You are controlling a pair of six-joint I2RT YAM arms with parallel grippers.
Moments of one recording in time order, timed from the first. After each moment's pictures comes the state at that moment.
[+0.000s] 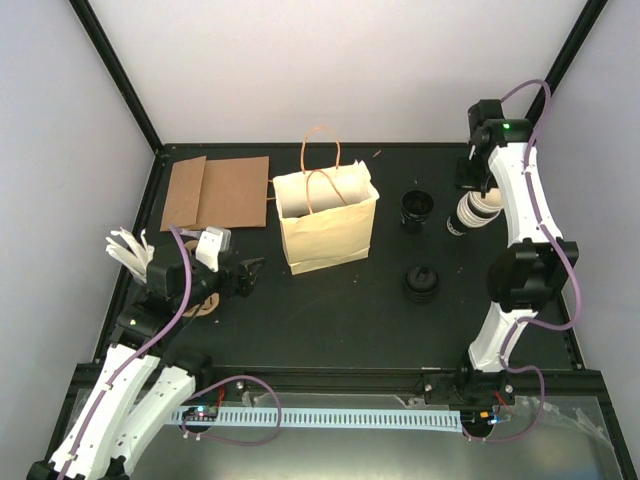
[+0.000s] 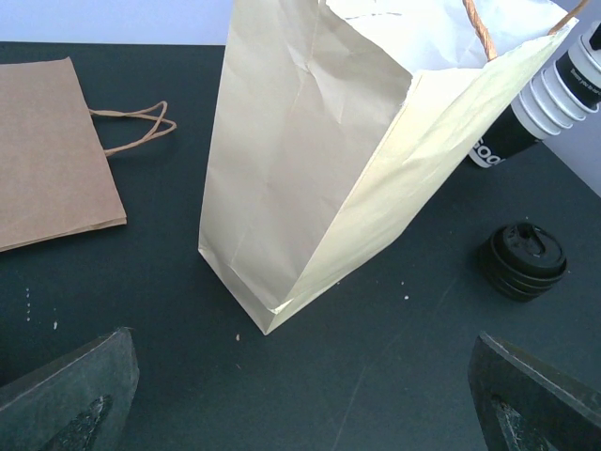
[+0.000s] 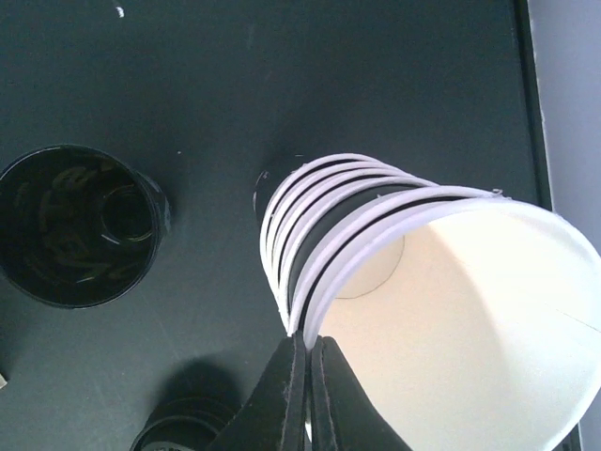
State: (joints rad) left arm -0.32 0.54 0.70 -0.61 0.27 -0.21; right arm 0.03 1.86 1.98 -1.38 0.19 0.18
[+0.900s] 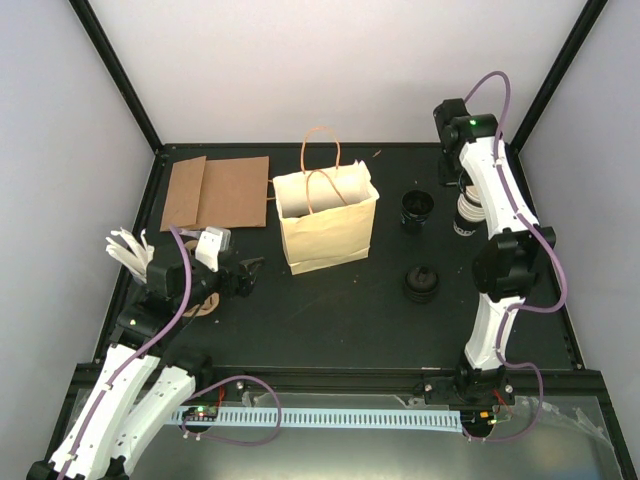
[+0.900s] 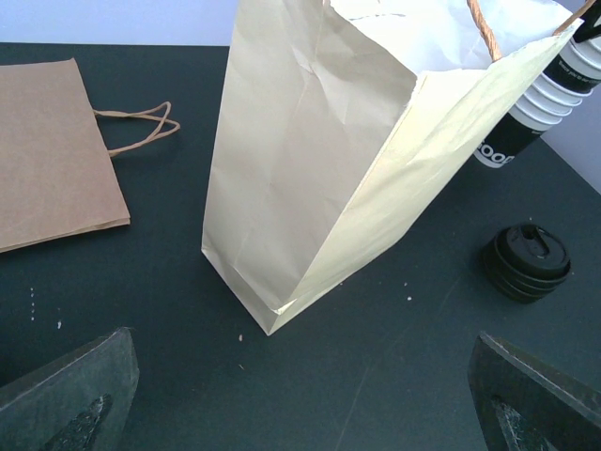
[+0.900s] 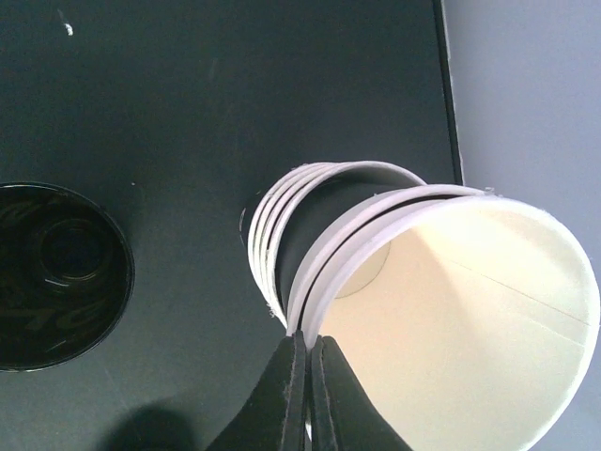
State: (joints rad) left arm -0.32 0.54 0.70 -0.61 0.26 -0.21; right arm 0.16 1.97 2.08 -1.40 0.45 0.21
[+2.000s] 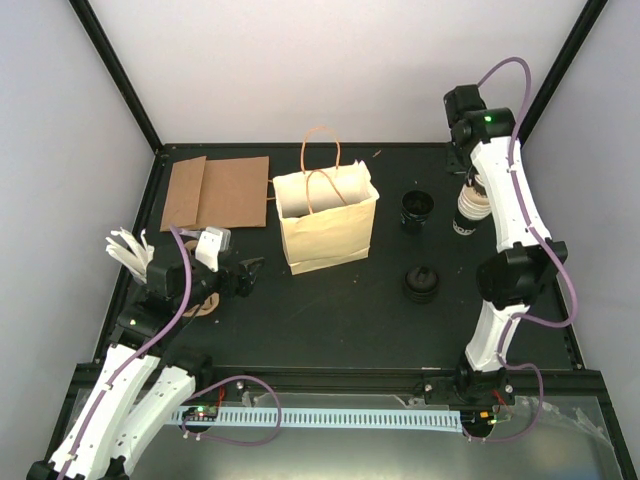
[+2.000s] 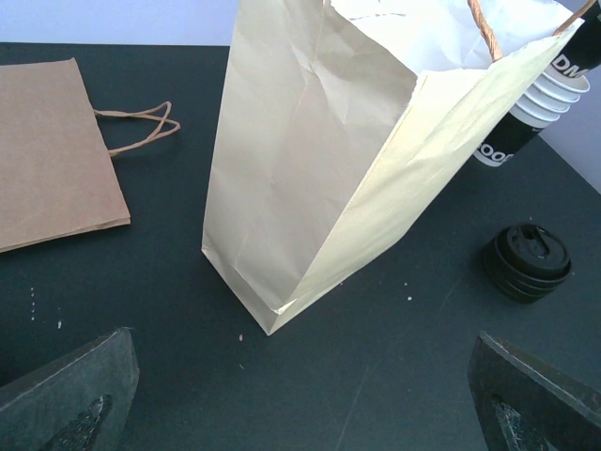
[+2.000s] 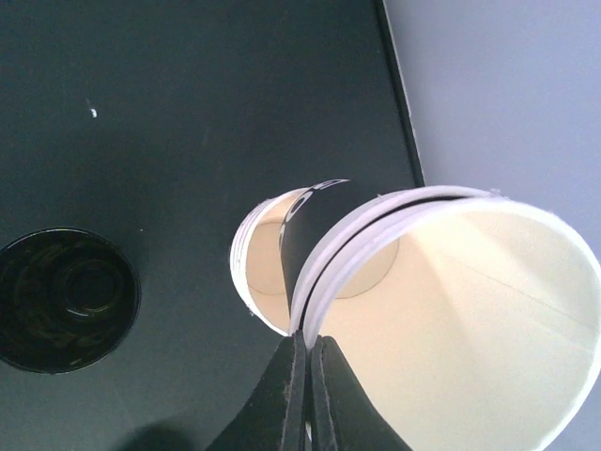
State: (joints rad) left arm -0.32 0.54 0.70 -0.61 0.26 -0.21; right arm 0.16 1.90 2.15 -1.40 0.47 0.20
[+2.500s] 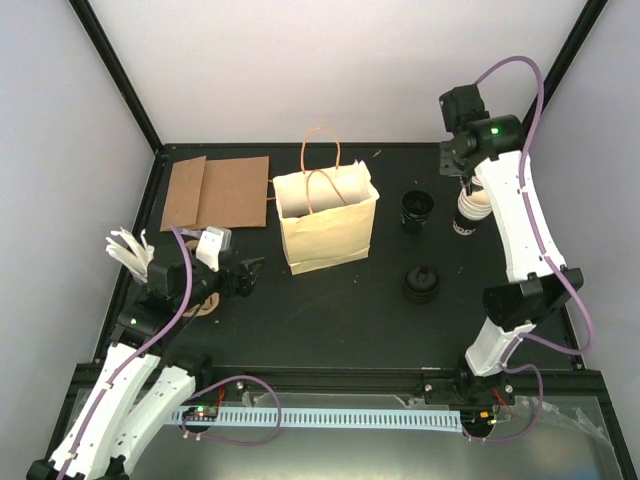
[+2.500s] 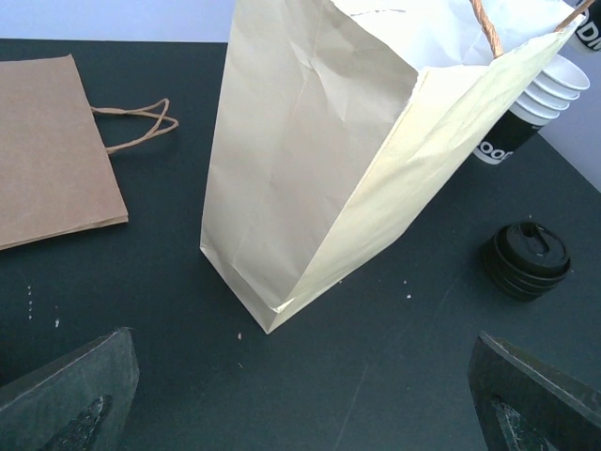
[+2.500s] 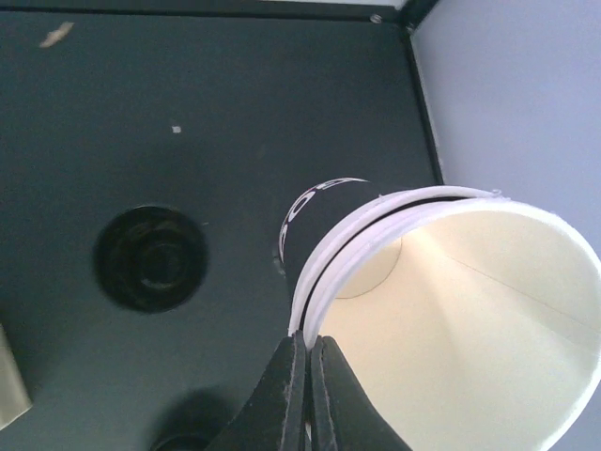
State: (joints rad) left arm -0.32 0.55 0.70 -0.61 0.26 -0.21; right arm 0.24 1.75 2.11 -1.40 0.45 0.21
